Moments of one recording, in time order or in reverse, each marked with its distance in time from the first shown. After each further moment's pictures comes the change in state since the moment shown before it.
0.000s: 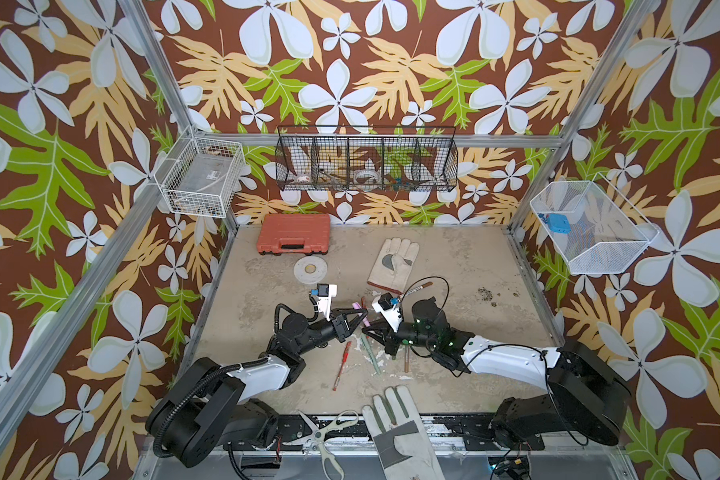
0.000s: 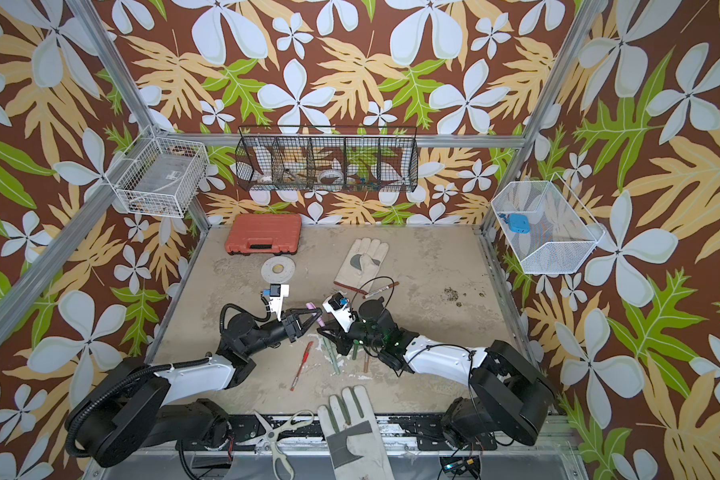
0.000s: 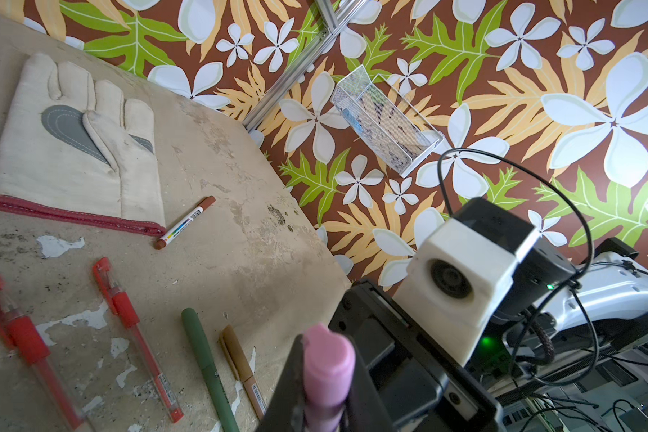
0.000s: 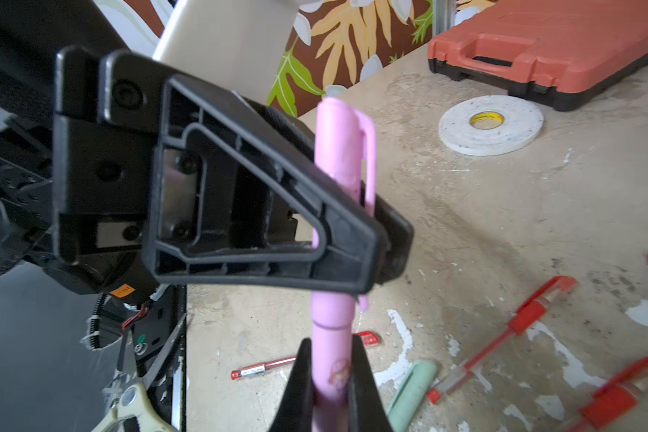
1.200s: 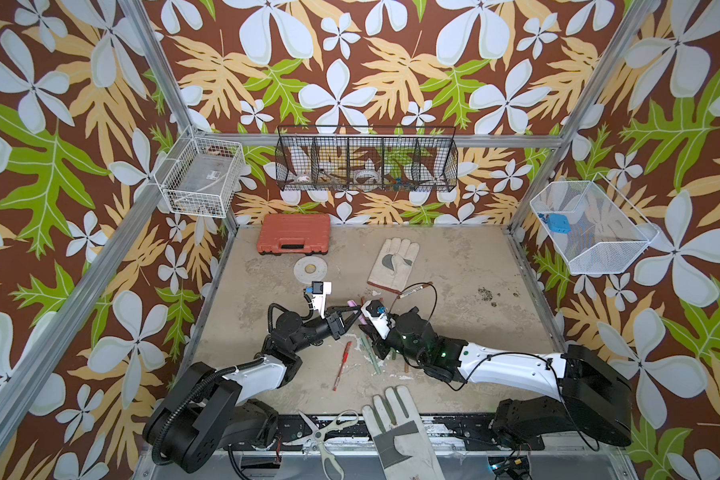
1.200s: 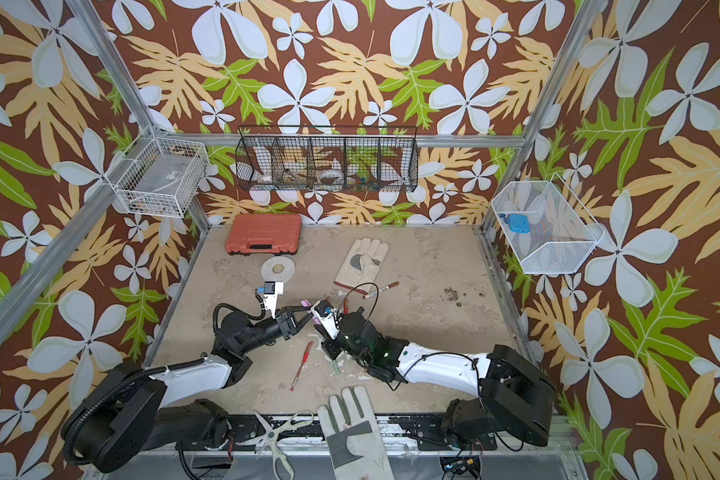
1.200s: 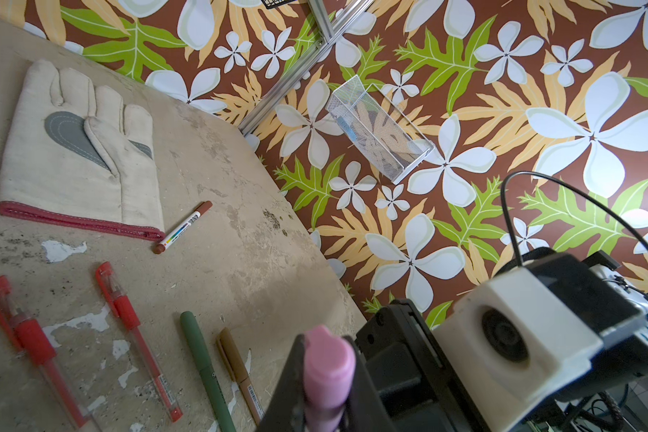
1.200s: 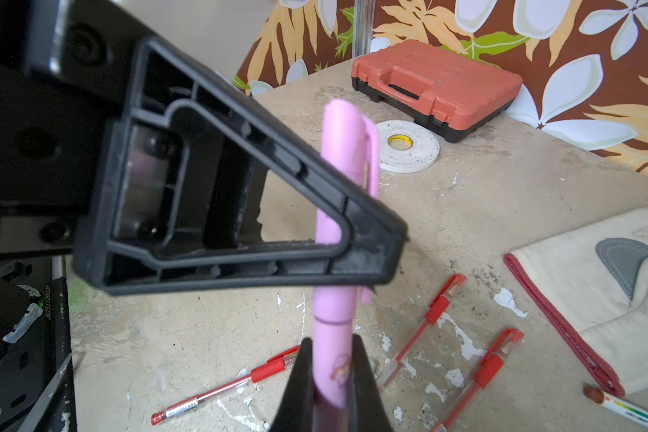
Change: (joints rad) left arm 0.069 -0.034 -0.002 -0.004 0.073 -0.040; right arm 0.200 -0.039 0.070 -0.147 0.515 -0.119
